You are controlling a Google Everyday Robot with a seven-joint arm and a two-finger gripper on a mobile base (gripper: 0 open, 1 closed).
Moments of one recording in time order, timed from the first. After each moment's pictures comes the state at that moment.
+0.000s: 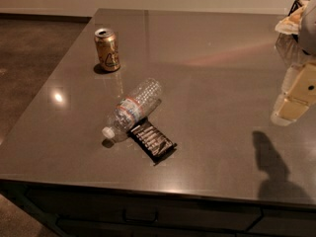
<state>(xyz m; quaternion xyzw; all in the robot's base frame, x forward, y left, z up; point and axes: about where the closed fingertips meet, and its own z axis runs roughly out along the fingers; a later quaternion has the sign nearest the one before) 0.436 -0.206 1.010 -0.60 0.77 -0.07 0.21</state>
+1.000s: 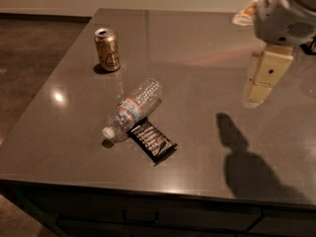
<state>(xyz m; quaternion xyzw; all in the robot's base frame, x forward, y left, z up) 0.479 -0.163 1.004 -0.67 0.71 -0.06 0.21</state>
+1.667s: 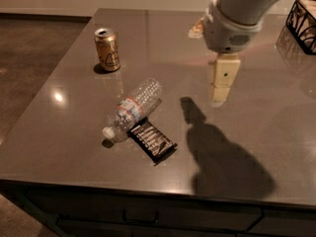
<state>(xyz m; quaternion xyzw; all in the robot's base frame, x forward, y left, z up) 0.526 -0.105 0.958 -0.75 0.63 -0.05 0.17</state>
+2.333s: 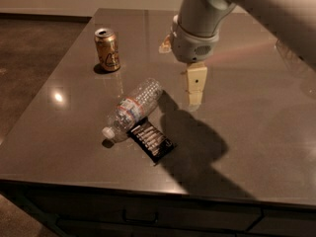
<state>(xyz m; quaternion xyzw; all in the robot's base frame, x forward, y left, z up) 0.549 -0.048 0.912 -0.81 0.57 -0.02 0.14</state>
